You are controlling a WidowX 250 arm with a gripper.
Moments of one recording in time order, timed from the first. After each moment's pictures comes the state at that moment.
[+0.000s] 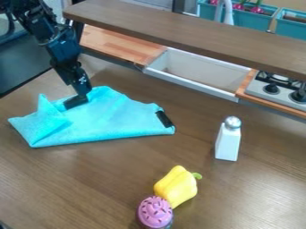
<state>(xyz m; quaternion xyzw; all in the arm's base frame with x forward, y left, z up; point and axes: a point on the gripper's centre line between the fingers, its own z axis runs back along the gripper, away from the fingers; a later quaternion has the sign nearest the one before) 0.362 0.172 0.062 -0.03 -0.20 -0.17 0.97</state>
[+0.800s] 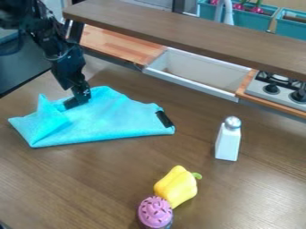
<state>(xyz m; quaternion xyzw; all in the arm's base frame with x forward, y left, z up) 0.376 0.192 0.035 0.07 -0.20 -0.13 0.97</state>
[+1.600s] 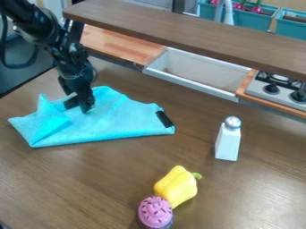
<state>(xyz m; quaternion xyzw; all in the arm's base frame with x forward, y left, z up) 0.391 0.200 0.006 0.18 -0.20 -0.12 0.95</state>
